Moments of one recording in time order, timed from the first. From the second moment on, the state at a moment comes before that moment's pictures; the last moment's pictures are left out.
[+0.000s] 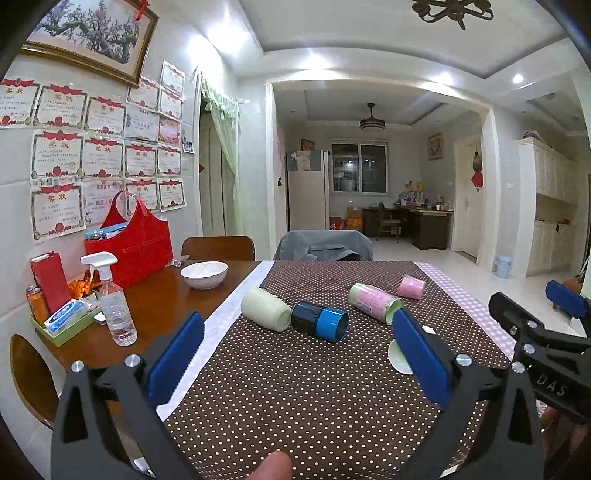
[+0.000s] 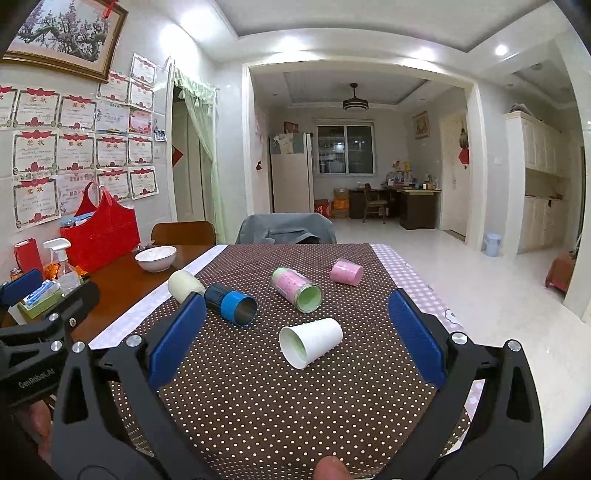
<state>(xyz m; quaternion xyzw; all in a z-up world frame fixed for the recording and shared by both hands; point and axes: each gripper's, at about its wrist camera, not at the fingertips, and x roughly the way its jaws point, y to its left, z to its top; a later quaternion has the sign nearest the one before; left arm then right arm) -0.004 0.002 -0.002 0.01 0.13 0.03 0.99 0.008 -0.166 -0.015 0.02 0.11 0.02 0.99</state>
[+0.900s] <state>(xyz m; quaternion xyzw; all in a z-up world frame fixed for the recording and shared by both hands) 0.023 0.007 -0.005 0.02 0.13 0.04 0.99 0.039 -0.160 -0.016 0.02 0.12 0.02 0.99</state>
